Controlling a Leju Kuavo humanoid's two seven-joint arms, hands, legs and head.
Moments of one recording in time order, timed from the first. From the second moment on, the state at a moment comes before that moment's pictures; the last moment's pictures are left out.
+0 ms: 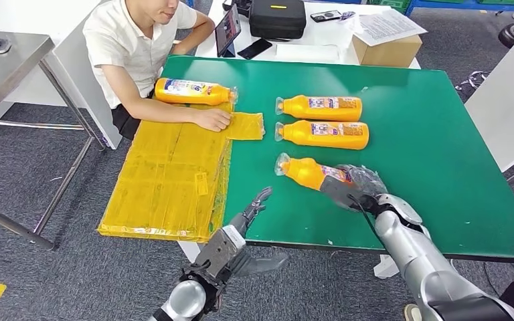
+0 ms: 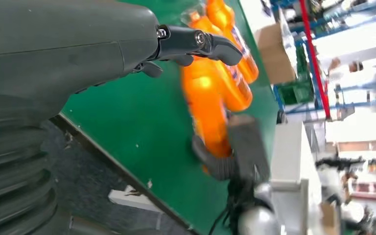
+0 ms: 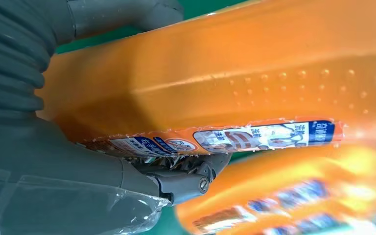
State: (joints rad) left arm -0.14 -0.23 -0.57 -1.18 0.10 0.16 -0.30; right arm -0.60 -0.15 0.34 -0.56 0.69 -0.04 -0.39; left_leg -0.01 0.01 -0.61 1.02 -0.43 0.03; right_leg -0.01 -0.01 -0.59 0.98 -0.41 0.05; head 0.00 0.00
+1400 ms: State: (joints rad) left arm -0.14 -0.24 -0.53 -1.18 0.45 0.31 -0.30; right arm -0.26 0.08 0.57 -1.01 0.45 -0.17 -0.48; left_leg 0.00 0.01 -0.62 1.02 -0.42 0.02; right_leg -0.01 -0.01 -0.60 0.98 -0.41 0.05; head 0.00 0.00
